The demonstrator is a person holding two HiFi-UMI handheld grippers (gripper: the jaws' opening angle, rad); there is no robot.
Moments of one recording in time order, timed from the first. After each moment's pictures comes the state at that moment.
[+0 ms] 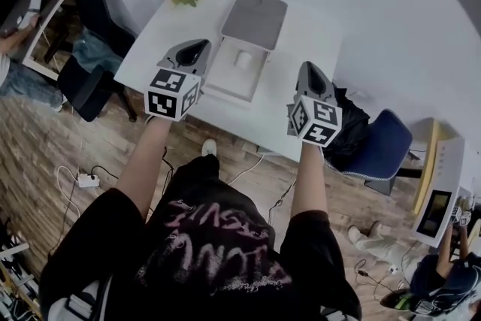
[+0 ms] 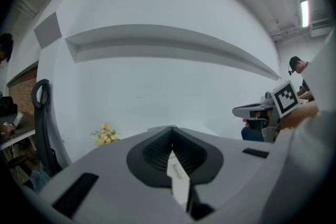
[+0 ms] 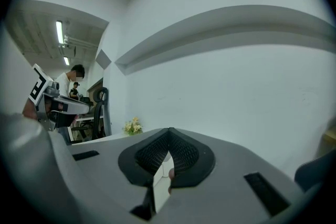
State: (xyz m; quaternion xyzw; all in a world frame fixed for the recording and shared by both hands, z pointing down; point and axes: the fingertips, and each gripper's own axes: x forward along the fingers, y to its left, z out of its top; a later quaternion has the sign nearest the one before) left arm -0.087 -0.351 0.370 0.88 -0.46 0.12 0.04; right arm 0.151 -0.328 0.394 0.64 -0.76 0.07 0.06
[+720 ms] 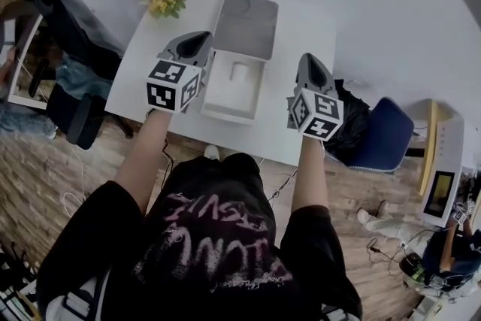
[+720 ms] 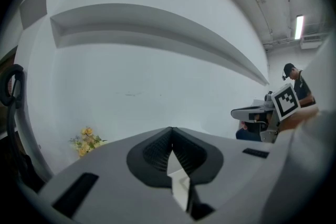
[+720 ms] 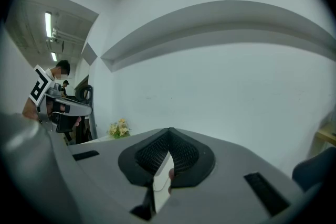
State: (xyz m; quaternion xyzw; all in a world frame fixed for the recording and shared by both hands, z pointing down) left arm -0.069 -0.450 0.381 0.91 -0.39 0.12 0.06; right arm 0.154 -0.395 0.399 0.68 -0.72 0.08 0.06
